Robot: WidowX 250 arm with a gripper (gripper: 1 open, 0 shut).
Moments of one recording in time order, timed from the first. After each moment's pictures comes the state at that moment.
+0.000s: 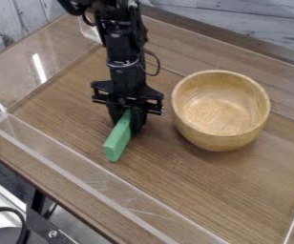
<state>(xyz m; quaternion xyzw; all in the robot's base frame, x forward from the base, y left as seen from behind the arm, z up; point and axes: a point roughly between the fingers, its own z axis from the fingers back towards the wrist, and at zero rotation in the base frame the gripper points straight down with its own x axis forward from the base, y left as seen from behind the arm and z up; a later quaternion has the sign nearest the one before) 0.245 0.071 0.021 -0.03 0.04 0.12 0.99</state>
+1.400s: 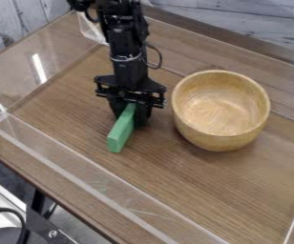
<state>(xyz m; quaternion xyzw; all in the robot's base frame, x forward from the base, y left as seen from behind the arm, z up) 0.256 0.068 0.021 -0.05 0.04 0.13 0.99</state>
